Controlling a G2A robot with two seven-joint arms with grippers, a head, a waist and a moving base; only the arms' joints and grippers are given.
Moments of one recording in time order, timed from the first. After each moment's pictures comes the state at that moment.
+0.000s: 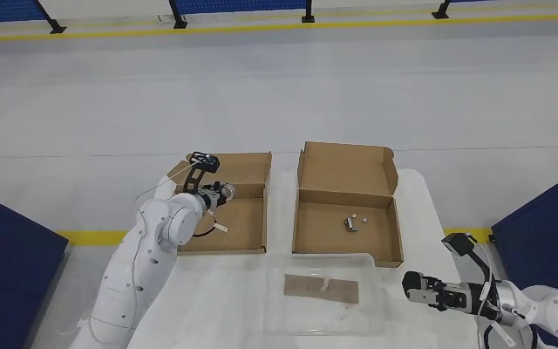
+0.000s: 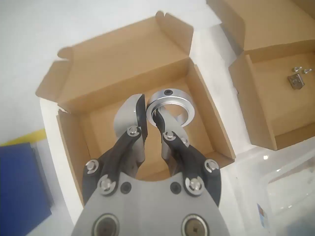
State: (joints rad) left arm 0.91 -1.19 -1.11 -1.40 1.02 0.02 -0.89; right arm -1.83 -1.00 1.98 -1.89 0.34 -0.35 1.47
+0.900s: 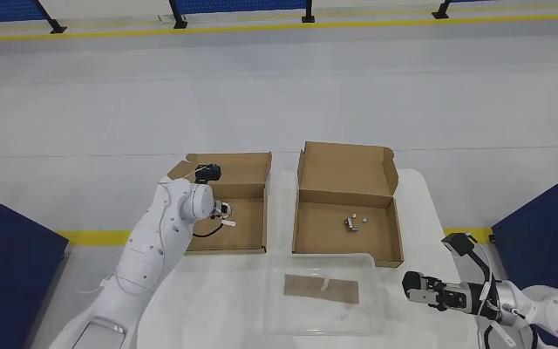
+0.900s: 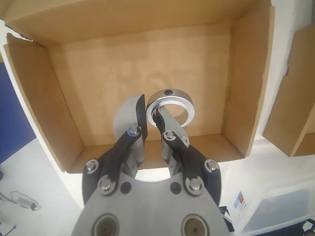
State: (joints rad) left arm 0.70 -1.27 -0.95 -1.07 0.95 0.22 -1.14; right arm -1.83 -1.00 1.98 -1.89 0.34 -0.35 1.47
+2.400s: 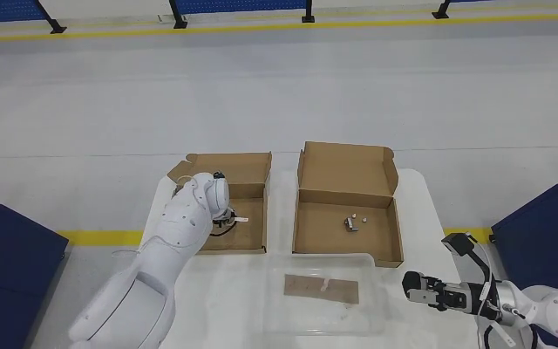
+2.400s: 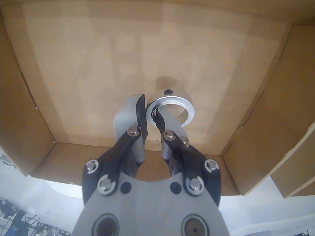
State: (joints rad) left arm 0.44 -1.51 -0.74 -0.41 0.75 0.28 -1.02; right arm -1.83 -1.00 1.98 -1.89 0.34 -0.35 1.47
